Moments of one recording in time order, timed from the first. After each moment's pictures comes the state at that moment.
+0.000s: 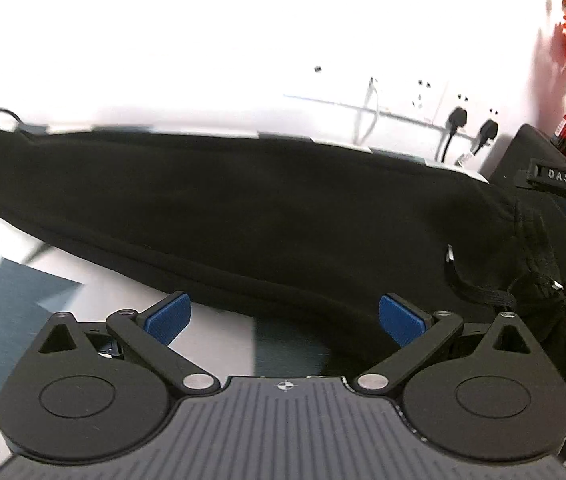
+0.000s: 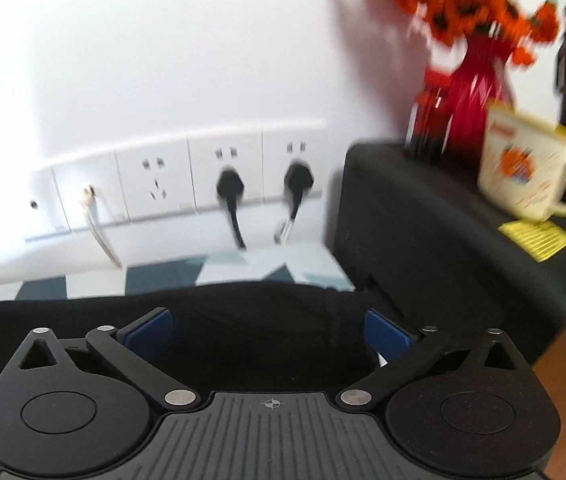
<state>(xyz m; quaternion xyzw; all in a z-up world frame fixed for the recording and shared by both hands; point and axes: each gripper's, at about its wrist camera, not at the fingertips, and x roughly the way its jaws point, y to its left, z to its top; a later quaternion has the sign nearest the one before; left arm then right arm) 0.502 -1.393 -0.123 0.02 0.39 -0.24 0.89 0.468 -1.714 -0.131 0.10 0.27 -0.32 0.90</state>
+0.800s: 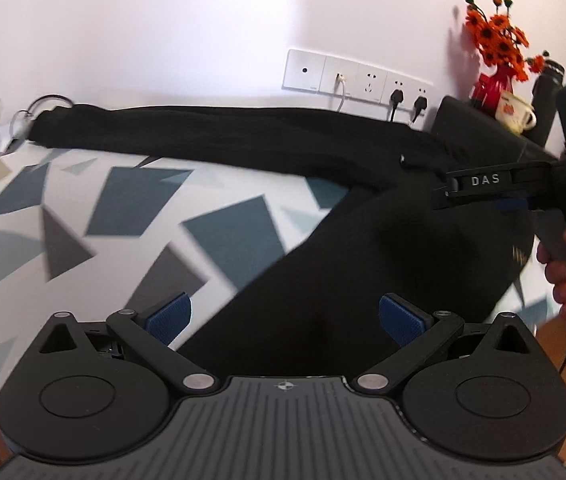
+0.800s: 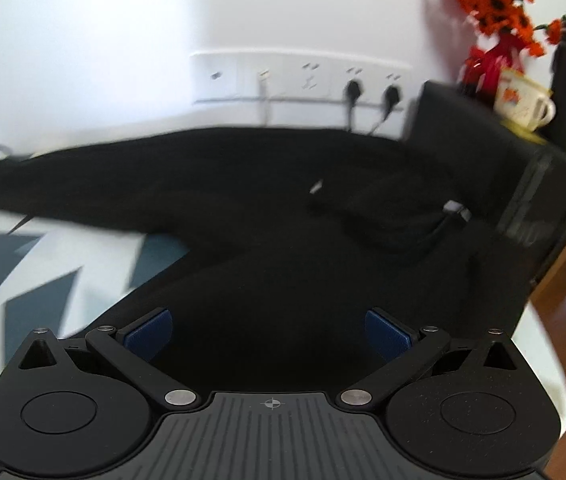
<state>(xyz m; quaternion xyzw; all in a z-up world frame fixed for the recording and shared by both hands) 0.338 -1.182 -0.151 0.03 0.33 -0.32 0.89 0.322 -1.449 -0.142 0.09 0.37 -0.23 0.90</state>
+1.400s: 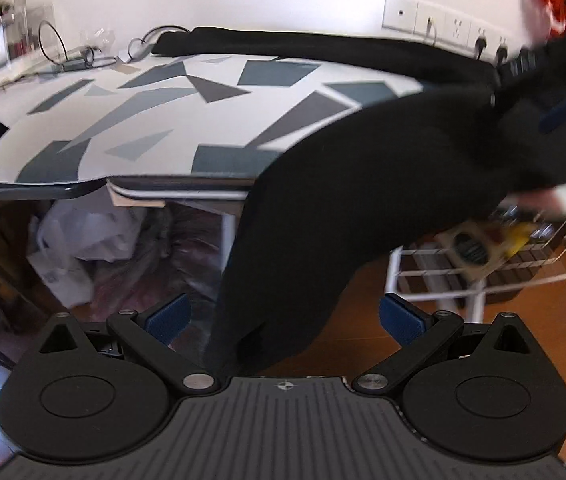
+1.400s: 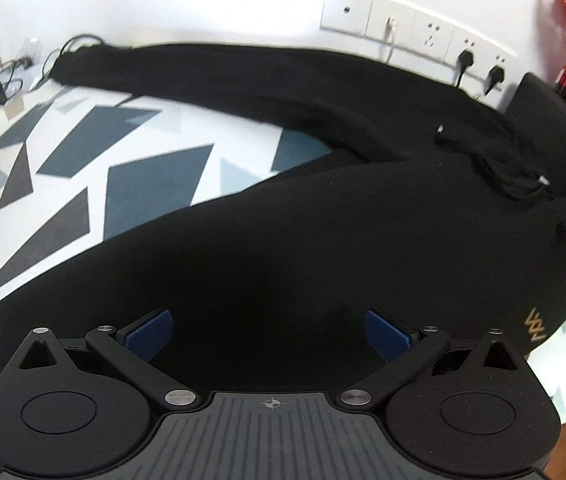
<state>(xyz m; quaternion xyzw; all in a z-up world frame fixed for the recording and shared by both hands) 0.261 -1.090 -0.236 0.07 0.37 -0.18 0.91 0.328 -1.342 -0.171 0.04 0.47 -0.13 0.87</state>
